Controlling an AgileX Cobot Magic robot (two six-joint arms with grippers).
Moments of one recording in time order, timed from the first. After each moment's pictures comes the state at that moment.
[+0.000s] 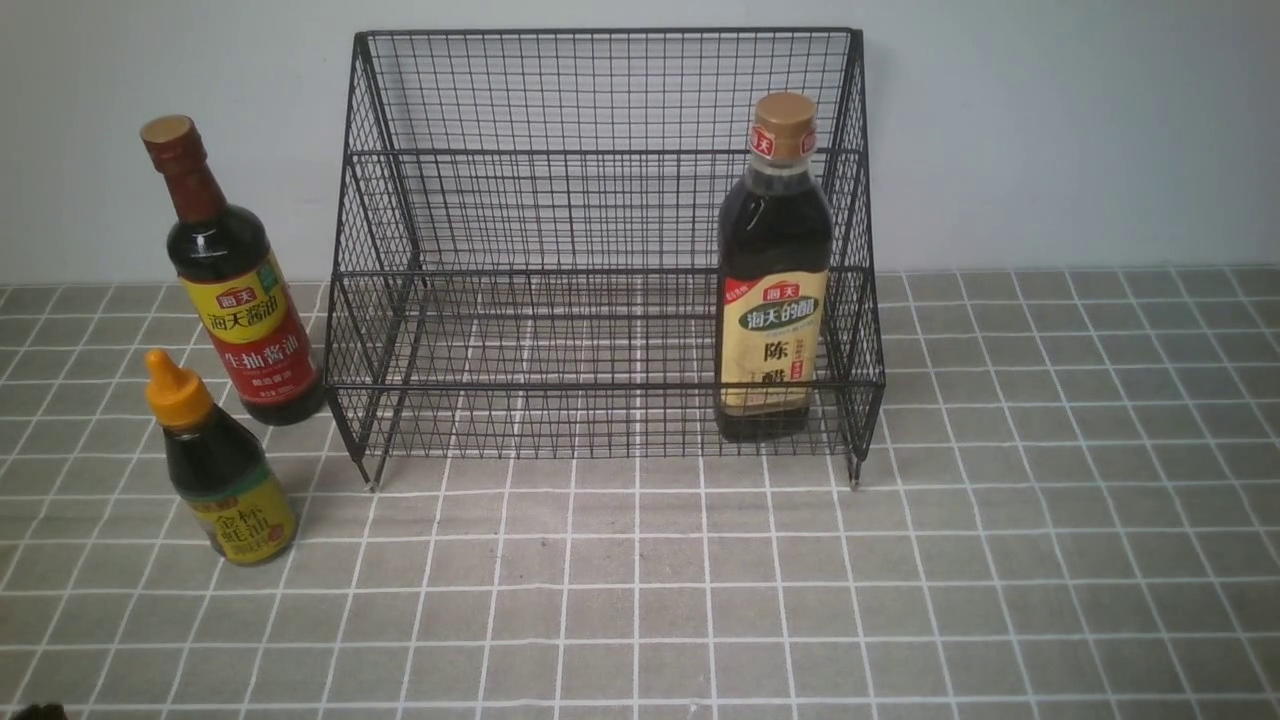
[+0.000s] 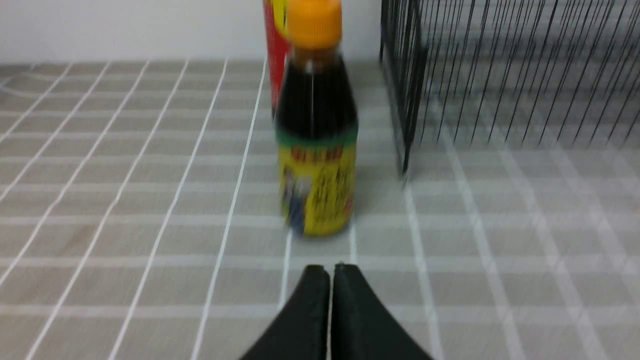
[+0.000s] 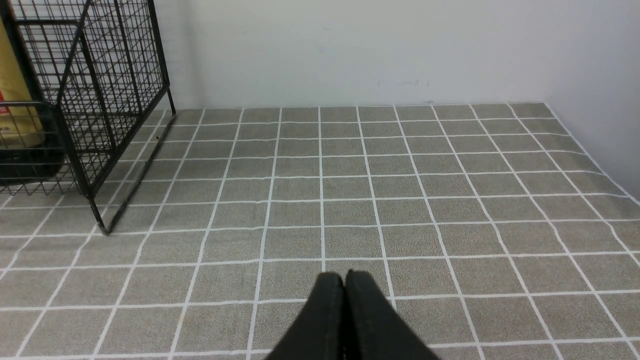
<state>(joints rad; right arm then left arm) -0.05 -0.01 0.02 0.00 0.37 0.03 -0.01 -0.01 0.03 0.00 0.29 -0.05</state>
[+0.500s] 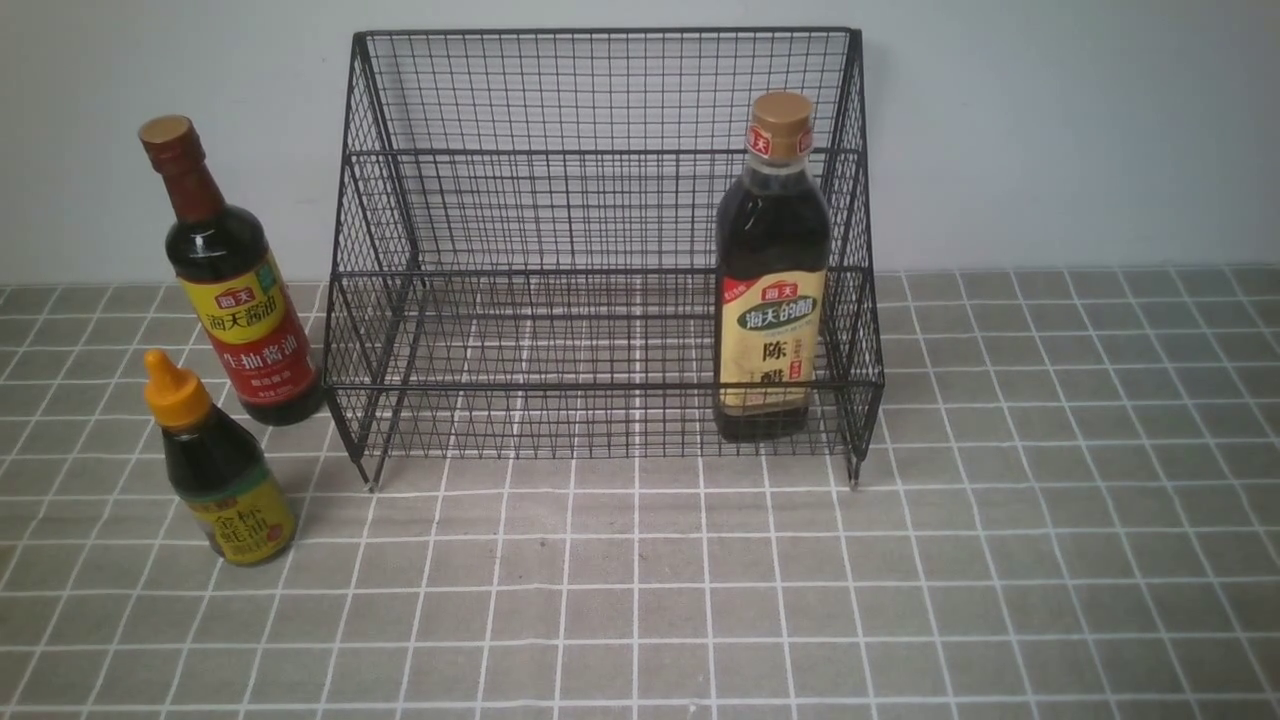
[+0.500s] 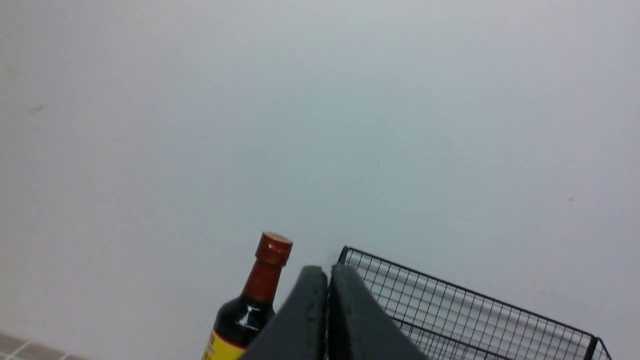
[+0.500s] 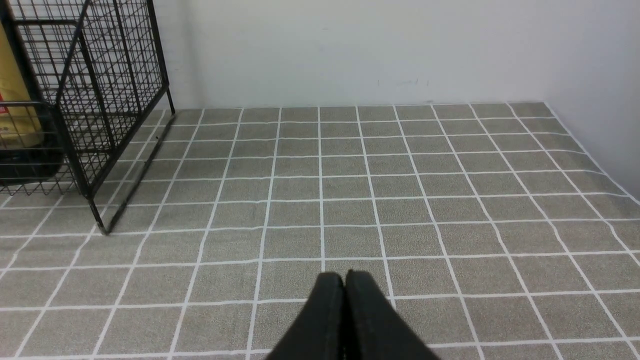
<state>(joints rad) -0.05 -0.01 0.02 0.00 0.37 0.03 -0.01 0.01 0.03 -0.20 -0.36 -0.17</state>
